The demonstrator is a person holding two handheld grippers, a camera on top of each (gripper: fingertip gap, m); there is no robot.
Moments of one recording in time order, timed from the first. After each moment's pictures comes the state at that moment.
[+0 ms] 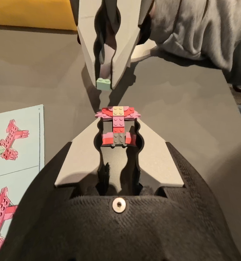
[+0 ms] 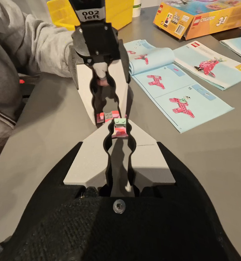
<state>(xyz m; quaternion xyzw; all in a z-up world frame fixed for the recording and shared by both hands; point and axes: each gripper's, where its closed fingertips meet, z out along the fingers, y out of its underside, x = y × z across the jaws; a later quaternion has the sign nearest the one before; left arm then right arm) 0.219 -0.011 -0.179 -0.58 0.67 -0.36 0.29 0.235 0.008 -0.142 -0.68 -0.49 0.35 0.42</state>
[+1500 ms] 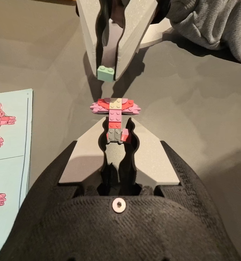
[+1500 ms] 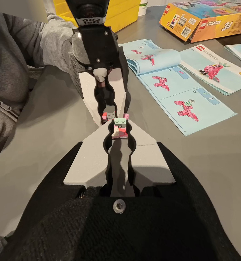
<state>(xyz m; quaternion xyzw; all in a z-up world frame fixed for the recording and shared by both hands) 0.218 -0.019 -0.196 -0.63 0.66 -0.31 0.28 0.232 -0.003 -0.141 -0.67 -0.51 0.34 0.42</state>
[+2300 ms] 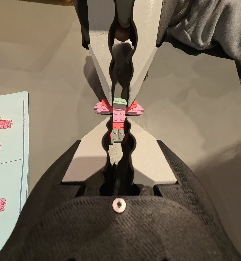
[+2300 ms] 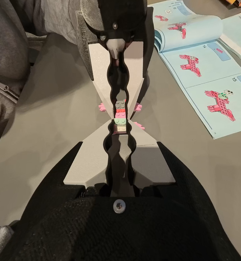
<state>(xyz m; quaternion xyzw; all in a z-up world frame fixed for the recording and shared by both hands) 0.216 -0.022 -0.196 -0.61 0.67 -0.32 0.26 0.216 -0.020 -0.174 -0.68 -0.56 0.32 0.35</state>
